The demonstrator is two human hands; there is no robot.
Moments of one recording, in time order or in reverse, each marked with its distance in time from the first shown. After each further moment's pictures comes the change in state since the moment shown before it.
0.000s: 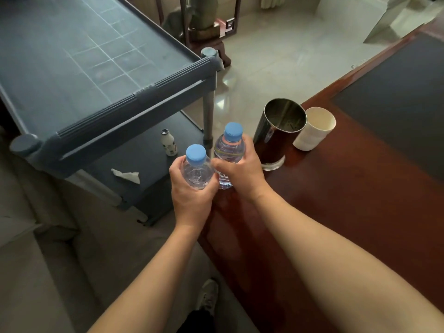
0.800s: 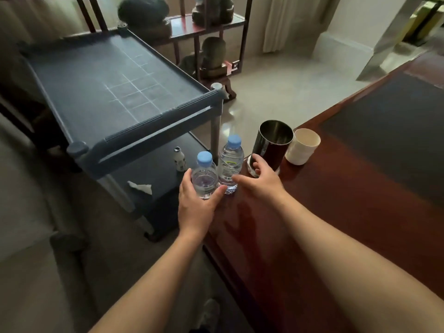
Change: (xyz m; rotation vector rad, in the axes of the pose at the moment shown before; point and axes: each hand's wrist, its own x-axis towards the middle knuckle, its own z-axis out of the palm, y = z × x) left_hand -0.035 0.040 -0.039 0.235 -0.124 -0.136; right_hand -0.045 -0.030 -0.062 -0.382 -0.140 0.066
